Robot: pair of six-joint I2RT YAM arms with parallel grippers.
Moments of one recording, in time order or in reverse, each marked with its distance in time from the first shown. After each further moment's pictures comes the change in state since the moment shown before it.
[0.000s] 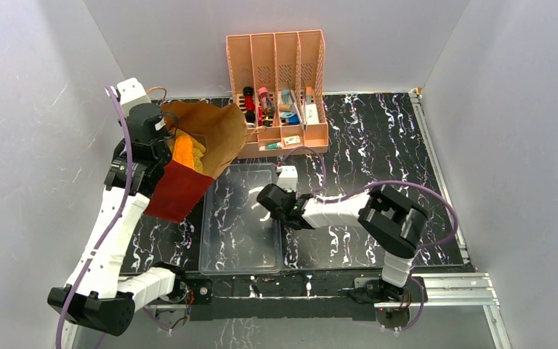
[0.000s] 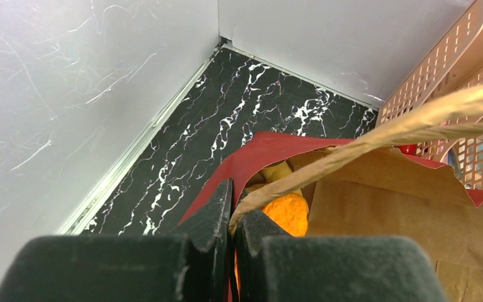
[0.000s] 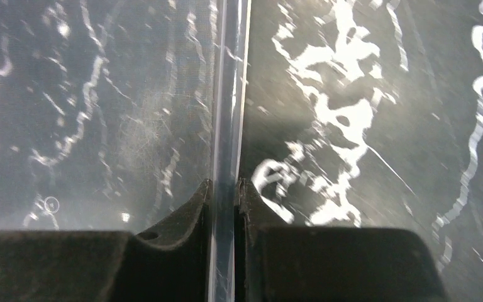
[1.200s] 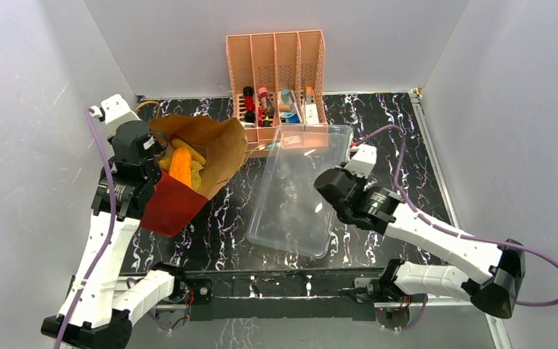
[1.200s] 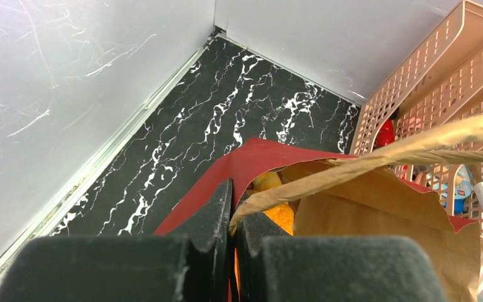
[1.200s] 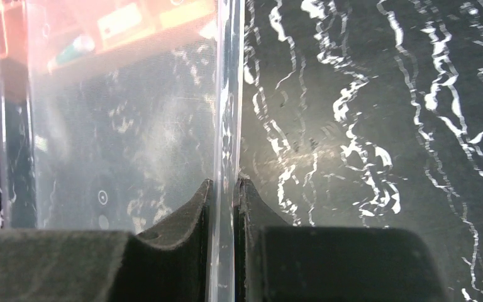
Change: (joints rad) left arm 0.007 -0.153 -0.058 -0.093 0.031 -0.103; right arm -0.086 -0.737 -0.038 -0.642 0.346 0.068
